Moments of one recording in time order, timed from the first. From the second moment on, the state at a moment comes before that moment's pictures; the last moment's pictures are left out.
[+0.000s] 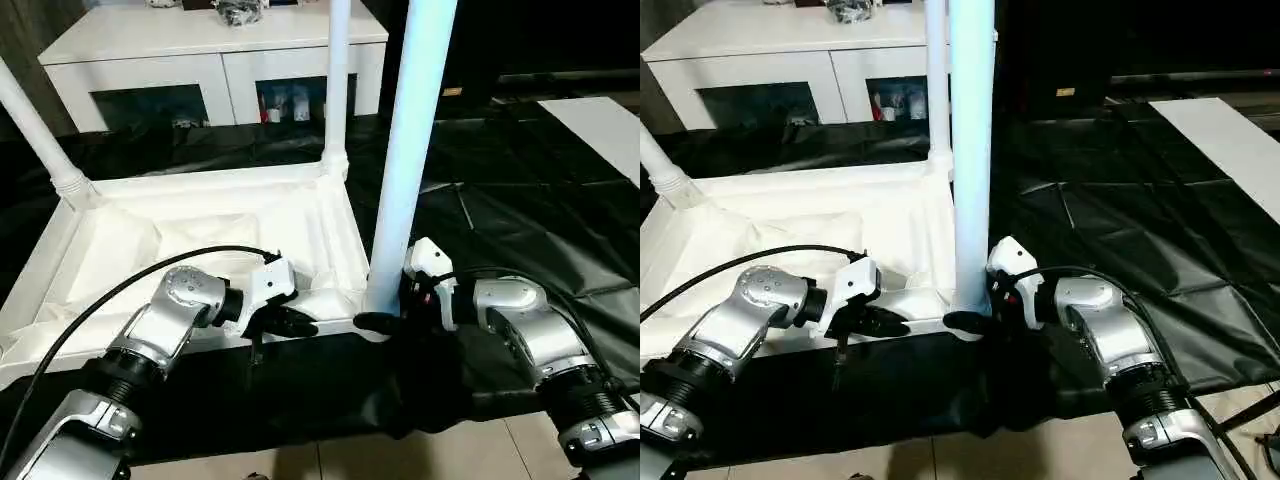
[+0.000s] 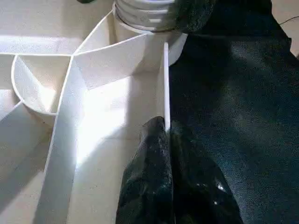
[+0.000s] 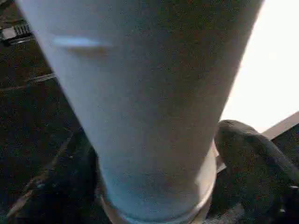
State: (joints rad) left arm -0.54 0.43 -0.35 0.47 -0.03 0.15 -1.24; right arm -0.48 -0.41 0.23 0.44 0.15 0.18 1.11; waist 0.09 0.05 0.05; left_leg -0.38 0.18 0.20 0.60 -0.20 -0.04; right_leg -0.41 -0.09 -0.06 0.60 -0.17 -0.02
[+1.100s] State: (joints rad) left arm -0.73 0.13 -0.29 0.81 0.08 0.19 -0.64; right arm -0.68 0.00 -0.05 0.84 0.11 0.12 0.14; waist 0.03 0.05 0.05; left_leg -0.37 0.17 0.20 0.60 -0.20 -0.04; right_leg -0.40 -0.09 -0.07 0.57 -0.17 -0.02
